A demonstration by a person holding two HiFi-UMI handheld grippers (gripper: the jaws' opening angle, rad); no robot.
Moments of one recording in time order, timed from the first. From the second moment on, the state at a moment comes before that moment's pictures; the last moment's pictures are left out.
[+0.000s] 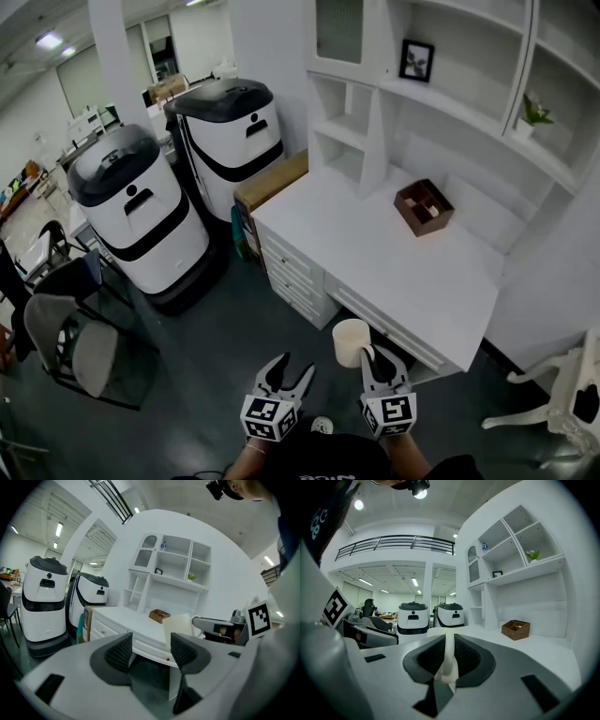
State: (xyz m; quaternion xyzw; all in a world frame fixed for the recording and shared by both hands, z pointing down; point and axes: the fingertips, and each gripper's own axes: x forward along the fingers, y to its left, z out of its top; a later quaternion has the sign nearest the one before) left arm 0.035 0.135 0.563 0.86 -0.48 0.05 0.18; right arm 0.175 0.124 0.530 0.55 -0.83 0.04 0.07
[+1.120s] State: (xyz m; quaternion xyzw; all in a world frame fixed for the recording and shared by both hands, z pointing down) left arm 0.007 -0.110 0.555 0.91 -0.38 0.07 0.16; right arm 0.140 -0.079 0.523 0.64 -0.77 0.06 0.05
